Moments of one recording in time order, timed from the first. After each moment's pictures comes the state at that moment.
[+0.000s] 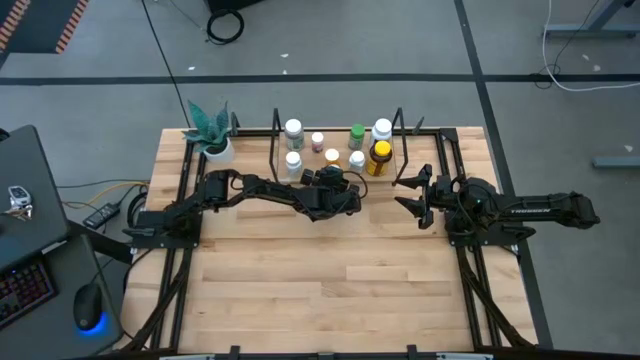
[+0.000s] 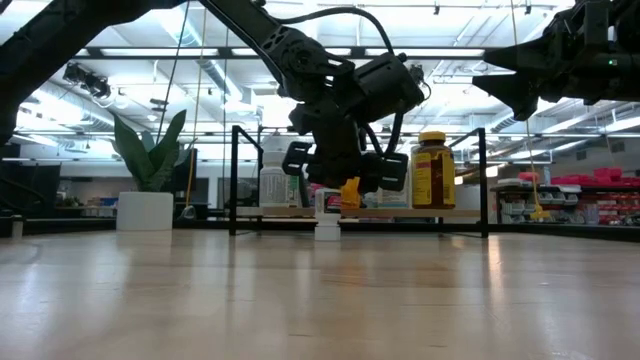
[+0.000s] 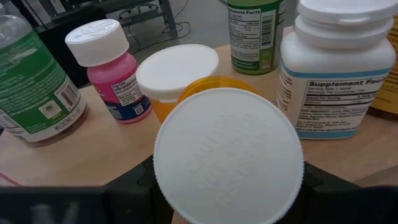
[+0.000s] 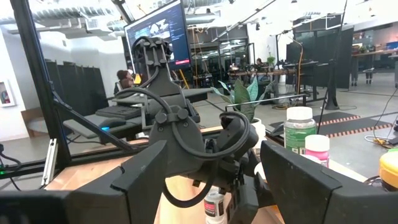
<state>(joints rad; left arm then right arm) 0.06 2.29 1.60 -0.28 -1.10 -0.79 -0.12 0.29 0.01 0.46 0.06 0.11</state>
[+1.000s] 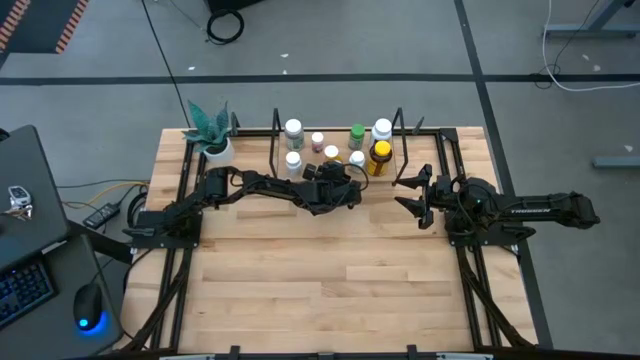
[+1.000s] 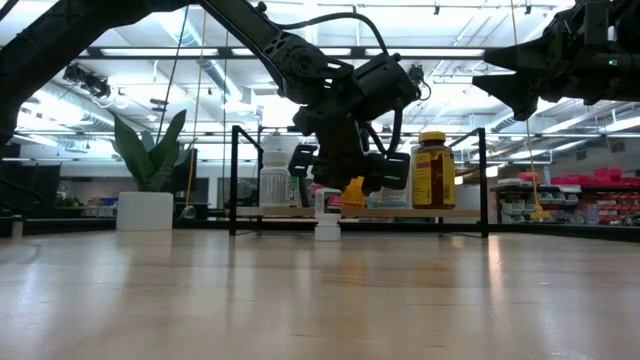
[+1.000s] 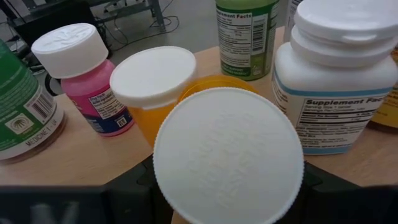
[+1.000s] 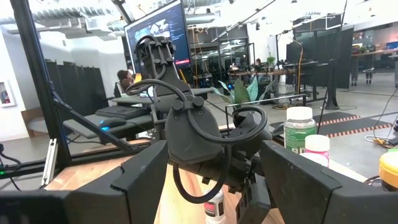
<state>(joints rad) 0.09 2.29 1.60 -0.21 -1.01 -0.72 -0.12 0.29 0.01 0.46 0.06 0.11</state>
